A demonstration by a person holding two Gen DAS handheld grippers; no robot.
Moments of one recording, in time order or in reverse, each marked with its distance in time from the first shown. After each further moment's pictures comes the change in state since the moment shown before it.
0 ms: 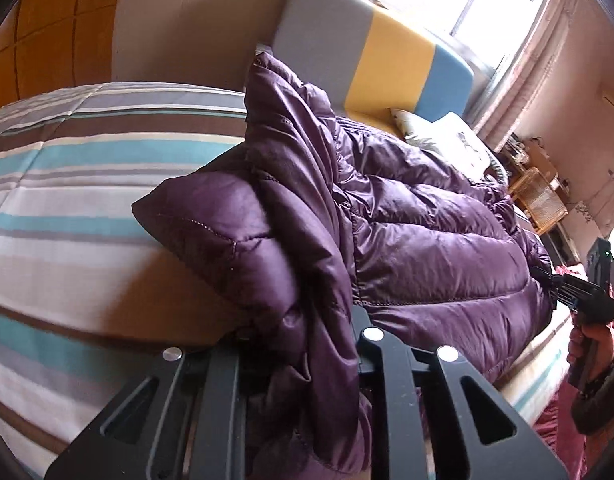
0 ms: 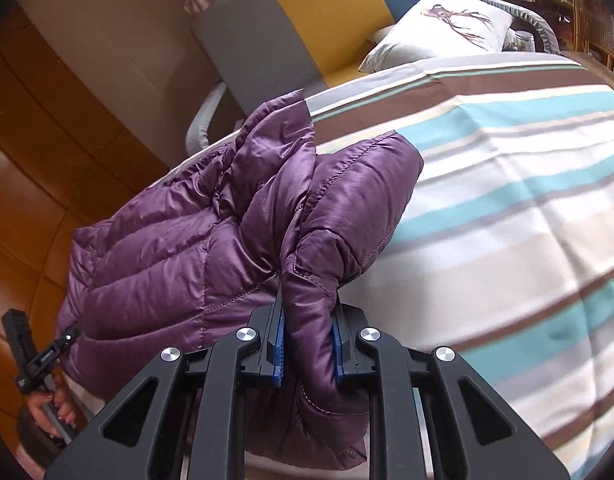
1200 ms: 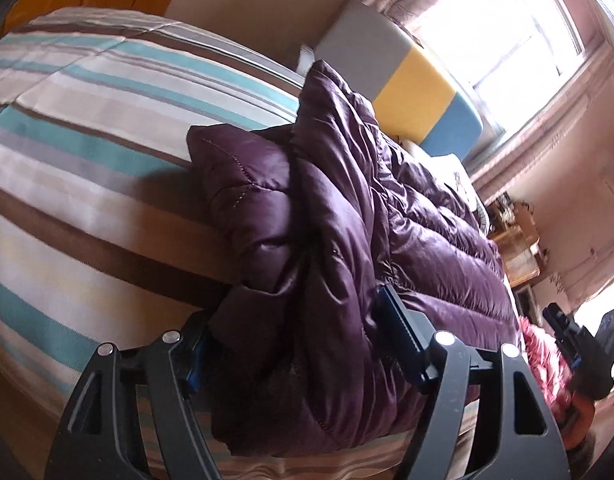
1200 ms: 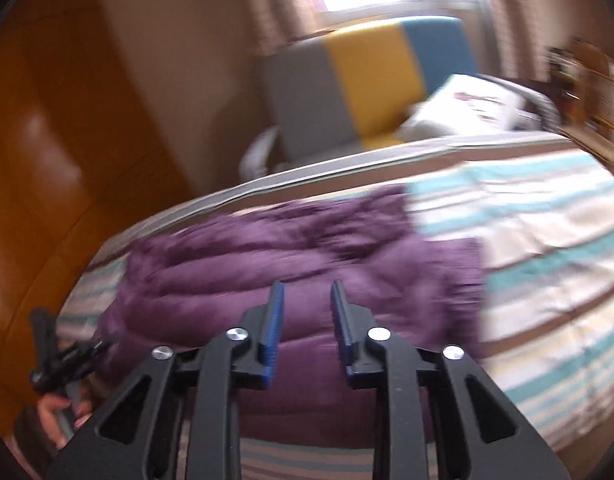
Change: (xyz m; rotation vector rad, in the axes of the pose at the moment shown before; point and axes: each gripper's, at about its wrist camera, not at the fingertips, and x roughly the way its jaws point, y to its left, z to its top) left arm -0.045 0.029 -0.103 -0.285 -0.069 -0.080; right arm -0.090 0.101 -0.092 -0.212 -0.222 0.035
